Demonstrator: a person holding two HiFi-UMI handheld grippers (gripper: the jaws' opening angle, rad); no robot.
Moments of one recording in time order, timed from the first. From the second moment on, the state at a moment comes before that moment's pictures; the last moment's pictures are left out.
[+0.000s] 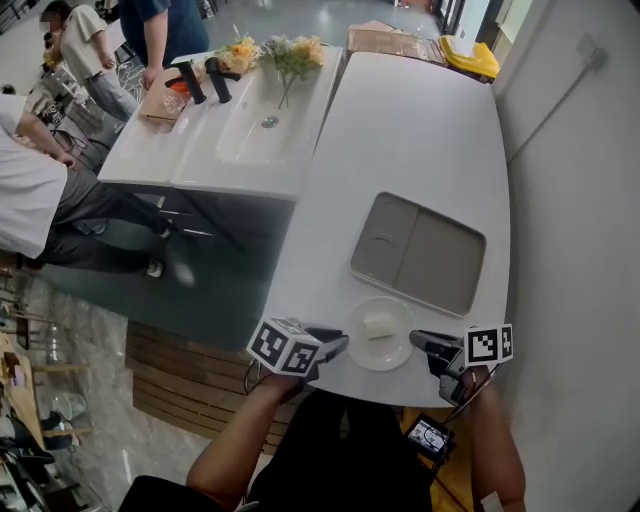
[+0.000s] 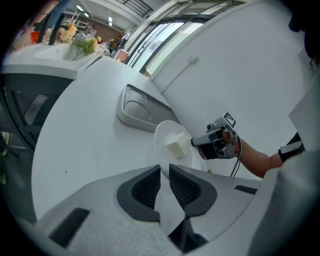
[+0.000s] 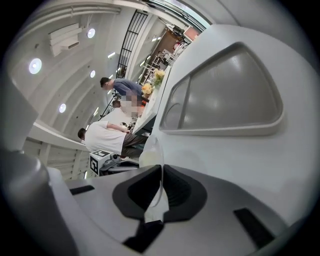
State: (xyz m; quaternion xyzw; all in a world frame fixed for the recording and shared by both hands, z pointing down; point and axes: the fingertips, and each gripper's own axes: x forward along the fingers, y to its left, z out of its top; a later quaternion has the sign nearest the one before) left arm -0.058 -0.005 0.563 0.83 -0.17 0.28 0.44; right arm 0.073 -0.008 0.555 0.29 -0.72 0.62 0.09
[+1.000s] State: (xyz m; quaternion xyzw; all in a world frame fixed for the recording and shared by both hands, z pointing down) left arm 0.092 -0.150 0.568 0.84 -0.21 0.33 0.38; right arm 0.223 -0.139 0.565 0.36 -0.73 0.58 0.07
